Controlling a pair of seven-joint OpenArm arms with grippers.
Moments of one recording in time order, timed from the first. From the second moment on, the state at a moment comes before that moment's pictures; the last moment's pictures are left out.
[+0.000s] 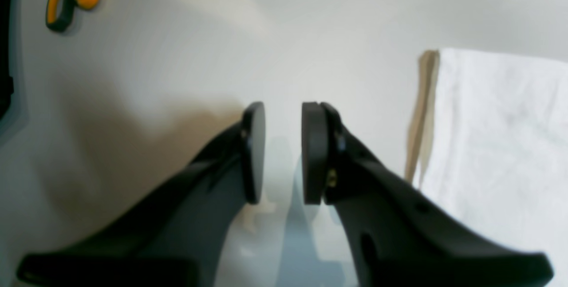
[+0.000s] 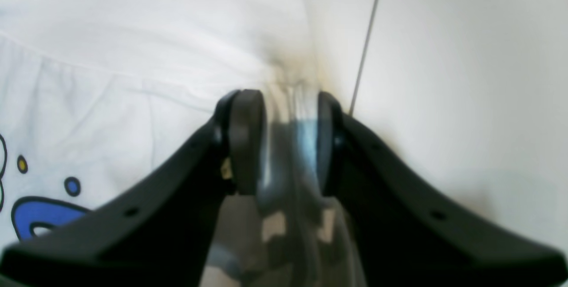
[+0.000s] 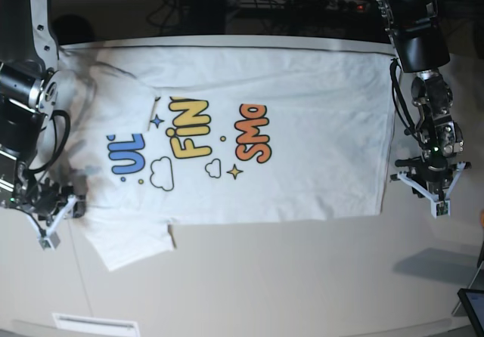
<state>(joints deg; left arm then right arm) -10.8 -23.5 -16.9 72.7 -2.1 -6.4 35.6 37.2 19.8 19.2 30.0 -2.2 40.8 -33.2</state>
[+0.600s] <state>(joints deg) -22.1 -25.6 -16.9 54.4 -17.3 -14.6 36.0 37.2 18.8 19.0 30.0 -2.2 40.8 -33.1</state>
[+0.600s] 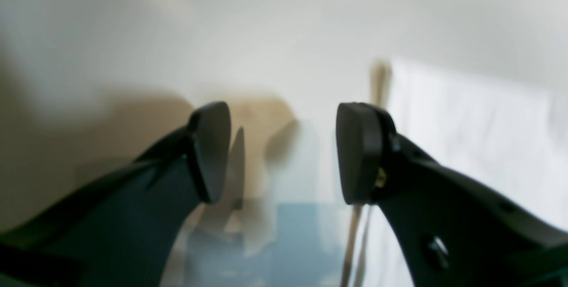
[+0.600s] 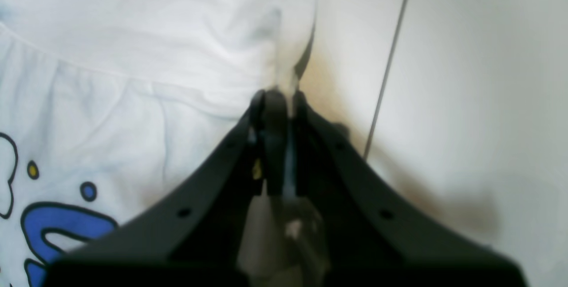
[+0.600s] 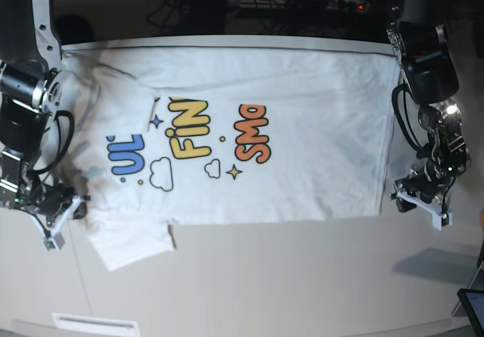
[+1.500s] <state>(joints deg) -38.1 -20.3 -8.5 30.0 -18.7 -15.1 32.6 37.1 19.1 19.0 30.1 -2.2 40.8 -33.1</state>
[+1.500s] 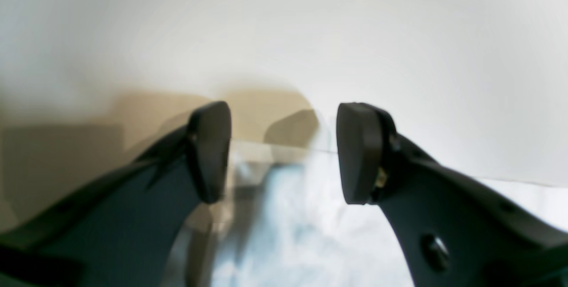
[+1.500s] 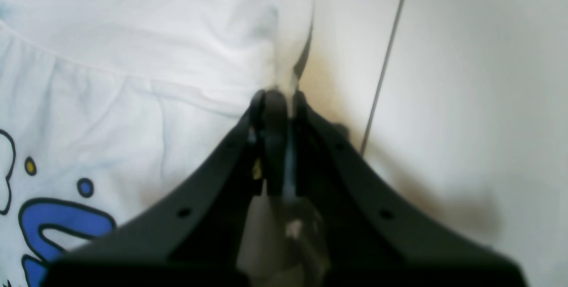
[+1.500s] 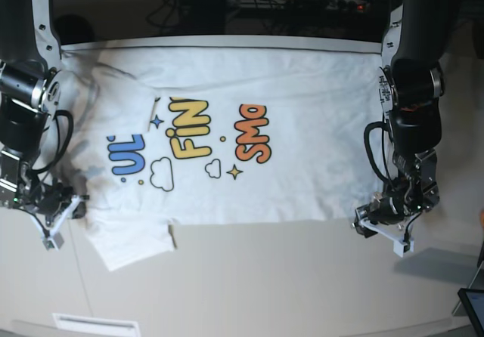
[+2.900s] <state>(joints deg) -27.5 -21.1 -8.9 54.4 -18.1 -15.1 43.5 34.4 18.6 18.9 35.1 -2.5 40.8 -28.4</state>
